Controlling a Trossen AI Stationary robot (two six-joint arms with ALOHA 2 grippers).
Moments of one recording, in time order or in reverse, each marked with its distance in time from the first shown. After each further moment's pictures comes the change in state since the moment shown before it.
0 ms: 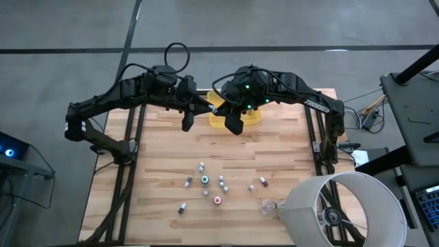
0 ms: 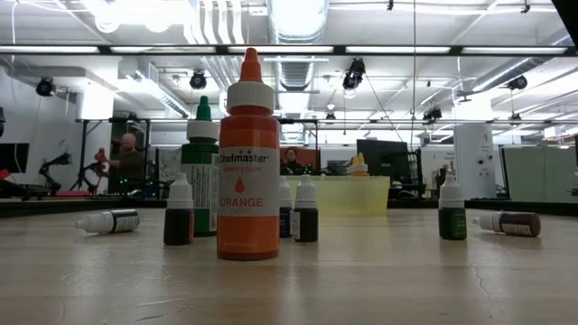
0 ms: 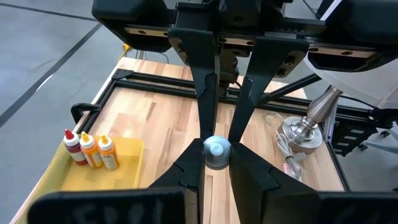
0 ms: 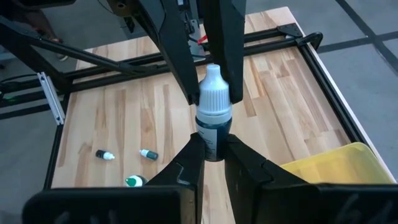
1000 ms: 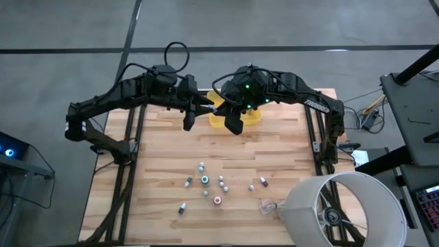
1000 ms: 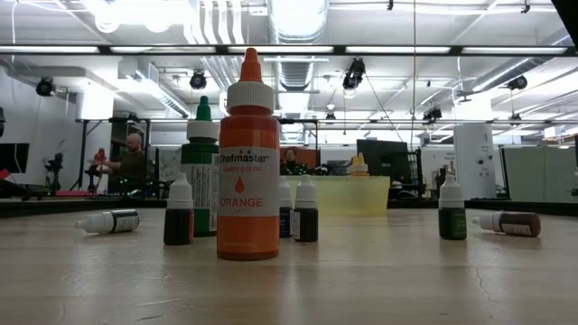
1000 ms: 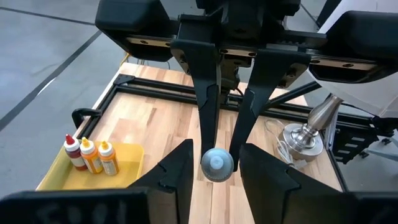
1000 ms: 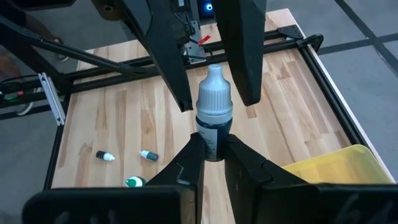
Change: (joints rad) left arm 0.000 0.002 -0.001 0.029 -0.008 -0.014; right arm 0.000 0.000 0.000 0.004 -0.004 -0.005
